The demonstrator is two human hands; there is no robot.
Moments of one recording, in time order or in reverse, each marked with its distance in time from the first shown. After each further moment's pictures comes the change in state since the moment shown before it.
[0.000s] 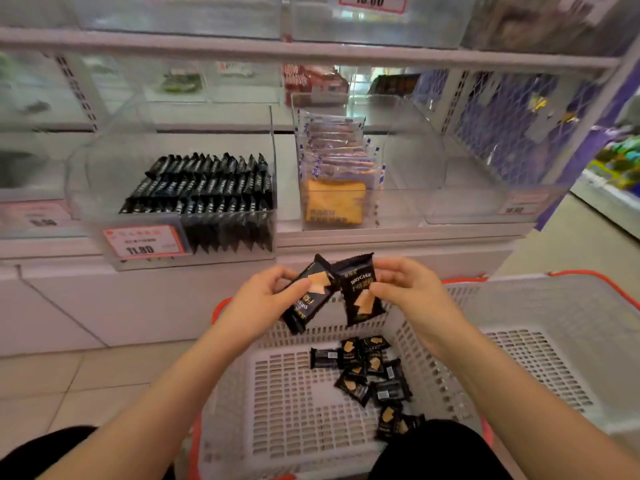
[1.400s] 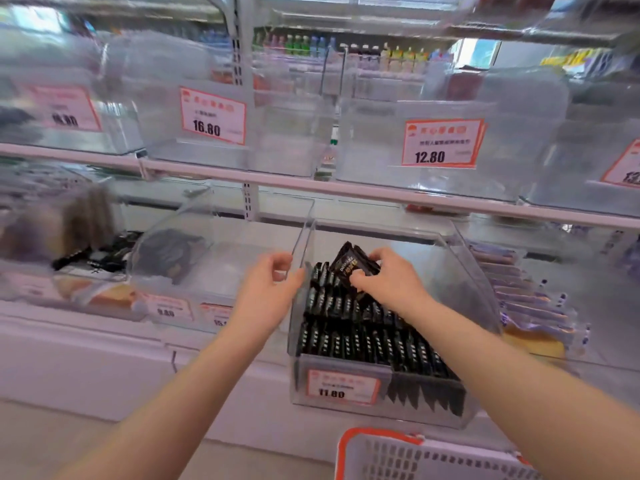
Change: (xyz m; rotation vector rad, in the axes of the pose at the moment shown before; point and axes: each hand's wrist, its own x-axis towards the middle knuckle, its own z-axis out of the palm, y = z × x) left_hand 0.070 0.014 -0.264 -0.018 0.586 0.083; right_hand 0.185 -0.129 0.273 -0.782 -0.064 -0.307
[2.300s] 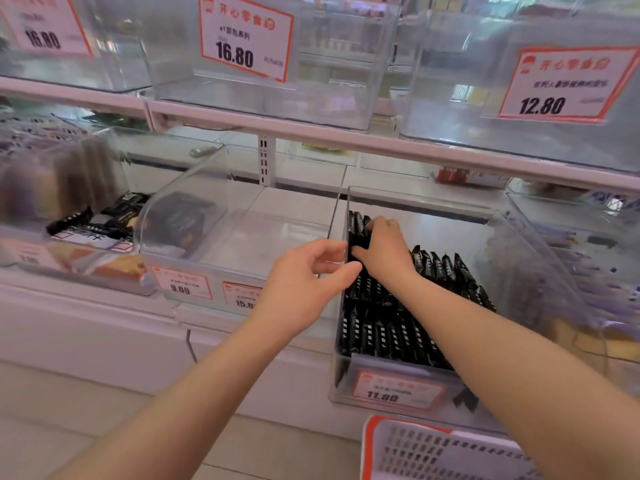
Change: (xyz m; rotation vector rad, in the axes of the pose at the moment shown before) left_hand 0.009 -0.022 -0.008 -0.050 -0.181 0.040; right_hand 0.067 -0.008 0.085 -0.178 0.088 -0.061
